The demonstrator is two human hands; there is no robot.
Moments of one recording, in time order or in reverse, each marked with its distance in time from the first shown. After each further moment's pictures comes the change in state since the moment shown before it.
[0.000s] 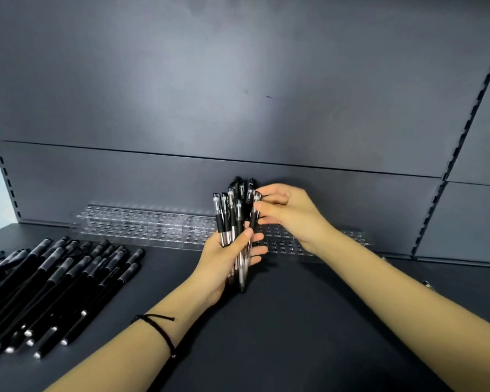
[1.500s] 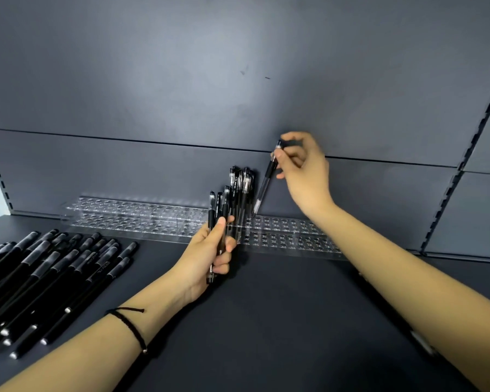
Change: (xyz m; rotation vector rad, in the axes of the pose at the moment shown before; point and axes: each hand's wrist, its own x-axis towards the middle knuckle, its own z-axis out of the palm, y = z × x) left_hand 0.012 -0.001 -0.022 0.035 0.016 -0.109; right_hand 0.046 0.001 -0.017 -0.127 0.365 -0.399
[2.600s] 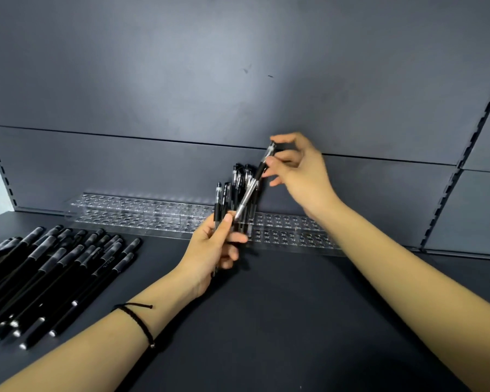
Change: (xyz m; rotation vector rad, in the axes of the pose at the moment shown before) left_hand -0.008 0.001 0.006 0.121 0.049 0.126; right_hand -0.013 -0.022 0.000 0.066 -0.206 0.108
